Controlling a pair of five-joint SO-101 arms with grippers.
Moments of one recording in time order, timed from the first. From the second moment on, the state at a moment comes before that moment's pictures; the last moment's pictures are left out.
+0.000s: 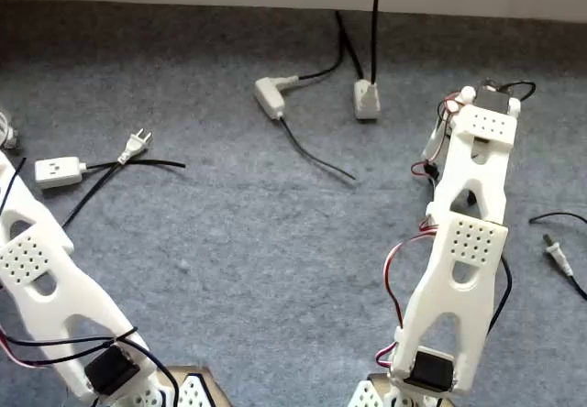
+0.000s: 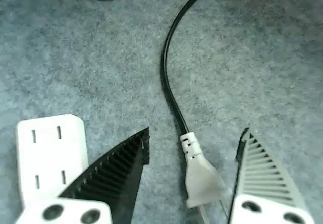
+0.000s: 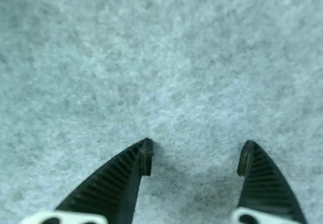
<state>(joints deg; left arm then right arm) -47.2 72.5 -69.6 48.0 10.0 12.9 67.7 -65.5 97.0 -12.4</state>
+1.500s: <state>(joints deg) -42.3 73.1 -92.7 83.5 10.0 12.9 67.7 -65.5 97.0 -12.4</state>
